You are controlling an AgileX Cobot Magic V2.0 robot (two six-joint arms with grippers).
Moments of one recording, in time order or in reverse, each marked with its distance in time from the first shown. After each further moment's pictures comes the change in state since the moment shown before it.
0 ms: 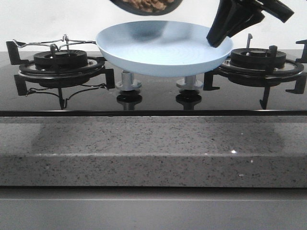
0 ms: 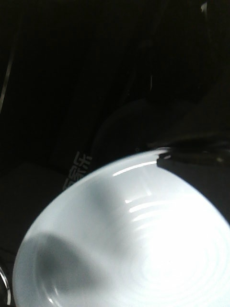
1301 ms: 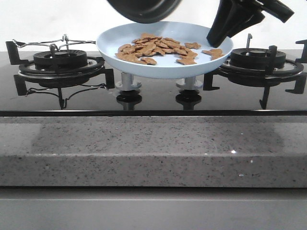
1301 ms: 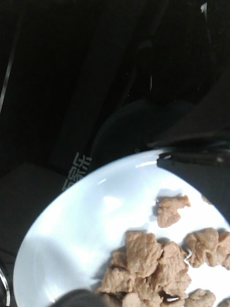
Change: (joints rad) left arm -0.365 -0.002 -0.015 0.806 -0.042 -0.476; right arm 0.000 0.000 0.000 0.000 0.000 -0.002
